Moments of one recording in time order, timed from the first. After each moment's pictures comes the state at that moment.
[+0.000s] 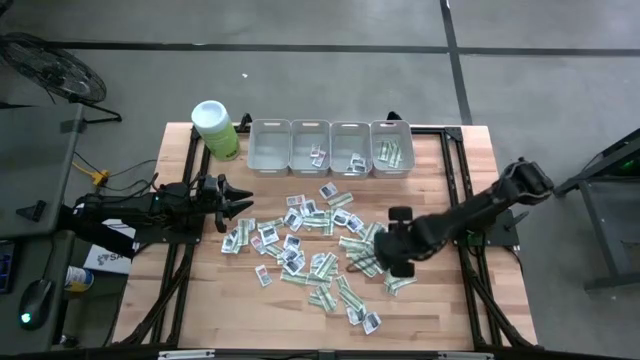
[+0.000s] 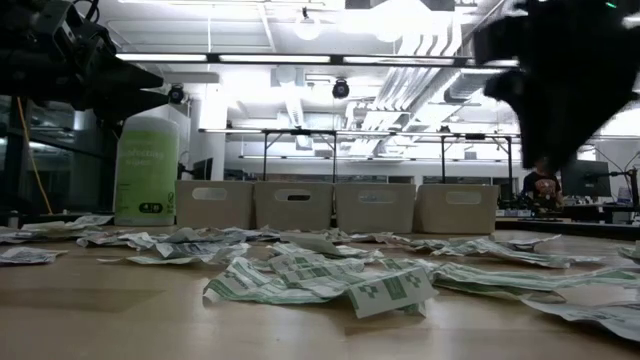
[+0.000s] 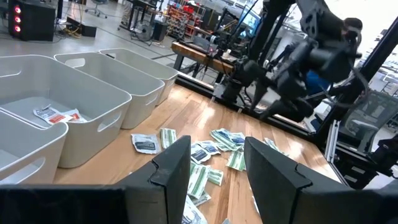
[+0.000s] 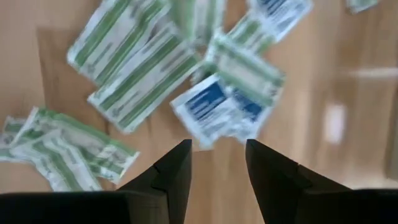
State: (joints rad) left arm -0.03 0.01 0.04 -0.05 -0.21 -0.37; right arm 0.43 1.53 1.01 -0.96 0.29 0.41
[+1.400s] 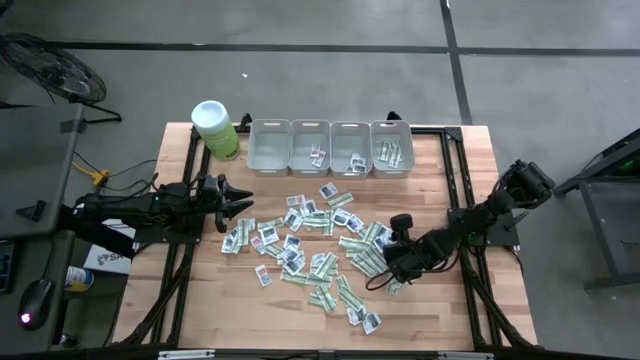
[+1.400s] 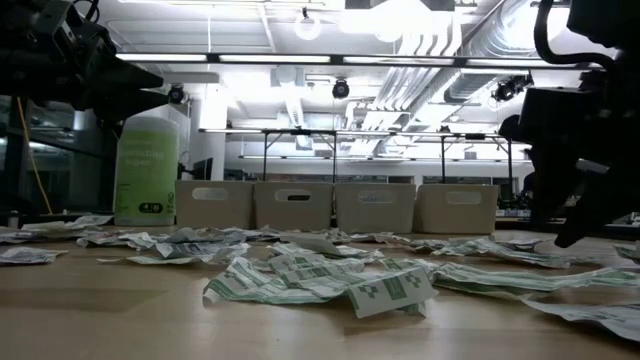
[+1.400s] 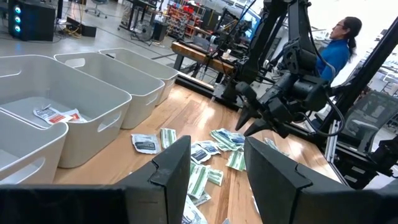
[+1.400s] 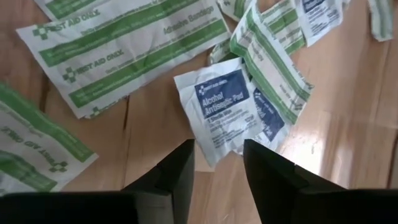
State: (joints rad) left arm -0.03 0.01 0.04 -0.05 -0.21 -0.37; right arm 0.54 1.53 0.68 -0.55 0.50 0.24
